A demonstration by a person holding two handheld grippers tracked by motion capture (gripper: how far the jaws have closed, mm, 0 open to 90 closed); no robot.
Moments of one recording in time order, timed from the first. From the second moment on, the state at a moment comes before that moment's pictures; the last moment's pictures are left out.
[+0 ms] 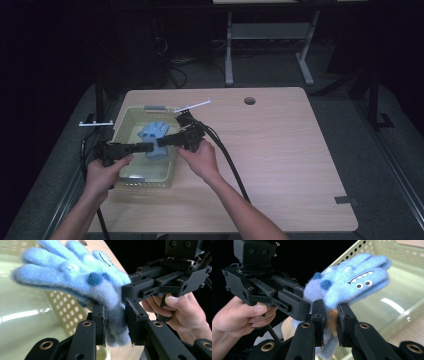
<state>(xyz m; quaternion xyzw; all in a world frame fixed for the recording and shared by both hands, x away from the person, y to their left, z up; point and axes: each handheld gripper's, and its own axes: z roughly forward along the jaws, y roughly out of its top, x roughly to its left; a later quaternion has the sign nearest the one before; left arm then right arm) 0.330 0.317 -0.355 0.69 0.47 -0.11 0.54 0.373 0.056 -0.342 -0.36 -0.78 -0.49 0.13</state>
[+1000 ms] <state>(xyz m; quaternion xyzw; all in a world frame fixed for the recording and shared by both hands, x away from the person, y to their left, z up) 0.361 0.353 -0.381 0.70 0.52 -0.12 0.47 0.398 0.104 -0.387 -0.40 -0.77 -0.47 0.17</state>
